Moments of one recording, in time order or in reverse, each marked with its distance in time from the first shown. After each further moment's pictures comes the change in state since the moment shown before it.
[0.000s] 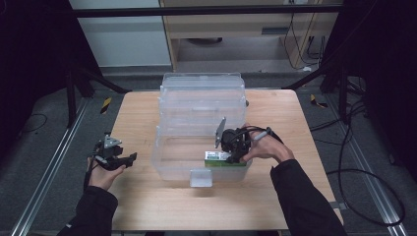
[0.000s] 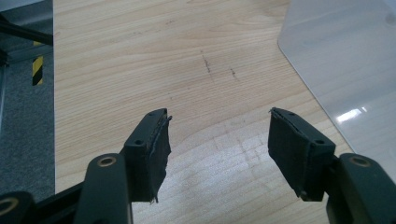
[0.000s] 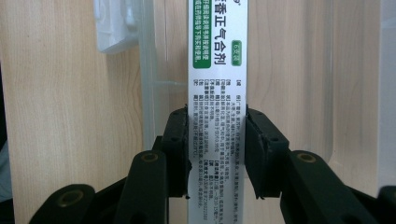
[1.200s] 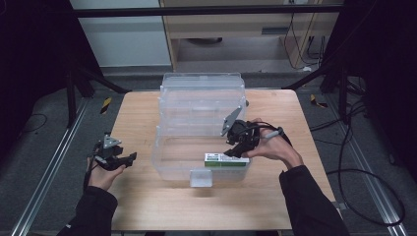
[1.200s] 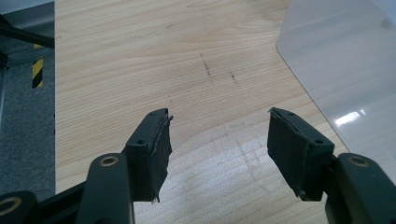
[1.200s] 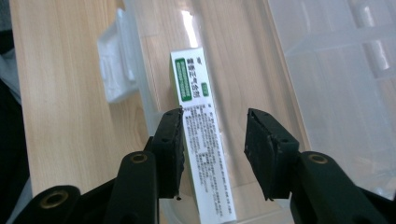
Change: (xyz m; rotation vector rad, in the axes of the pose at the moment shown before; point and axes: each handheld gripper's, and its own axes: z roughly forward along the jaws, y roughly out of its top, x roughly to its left) left arm 0.001 -0.001 -0.001 -0.014 -0.002 -0.004; right arm 0.008 -0.009 -0.041 -0.196 -0.091 0.165
